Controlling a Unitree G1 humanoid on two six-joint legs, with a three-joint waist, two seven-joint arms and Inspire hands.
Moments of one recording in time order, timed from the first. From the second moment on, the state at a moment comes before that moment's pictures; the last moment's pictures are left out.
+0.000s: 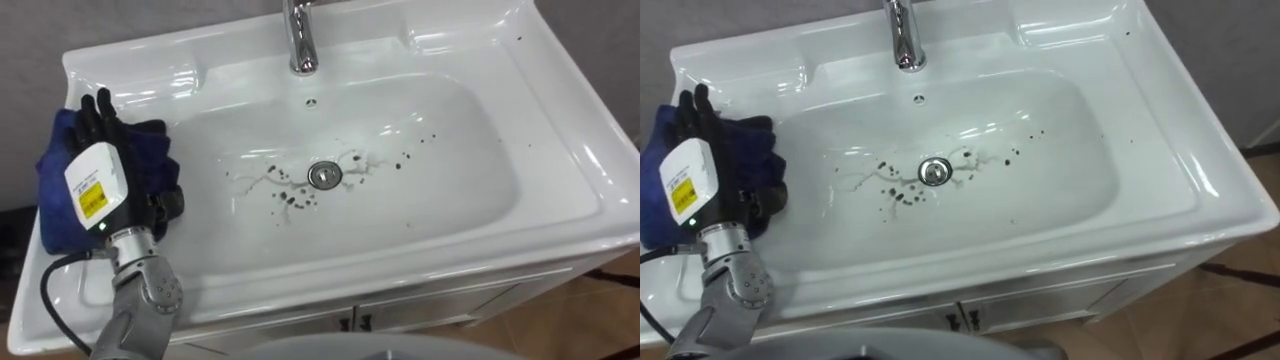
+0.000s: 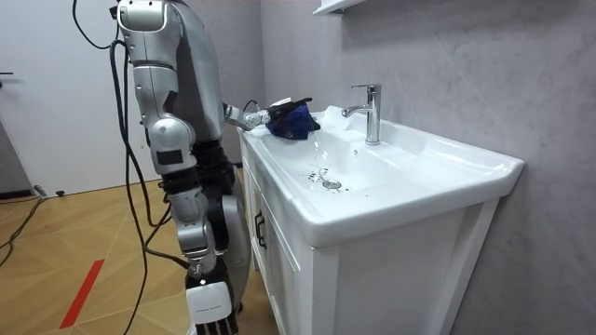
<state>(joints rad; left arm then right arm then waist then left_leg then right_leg) 0.23 0.26 -0.04 0.33 0.70 -0.01 0.74 0.09 -0.31 0.08 1.39 0.07 0.10 0.11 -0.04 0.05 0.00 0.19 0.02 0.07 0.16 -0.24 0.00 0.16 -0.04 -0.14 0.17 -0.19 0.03</state>
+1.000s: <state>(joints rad) 0.23 0.26 -0.01 0.35 0.70 0.02 0.76 0.10 -0.31 0.11 1.36 0.03 0.18 0.11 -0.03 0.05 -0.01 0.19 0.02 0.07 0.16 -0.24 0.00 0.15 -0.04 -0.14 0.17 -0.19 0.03</state>
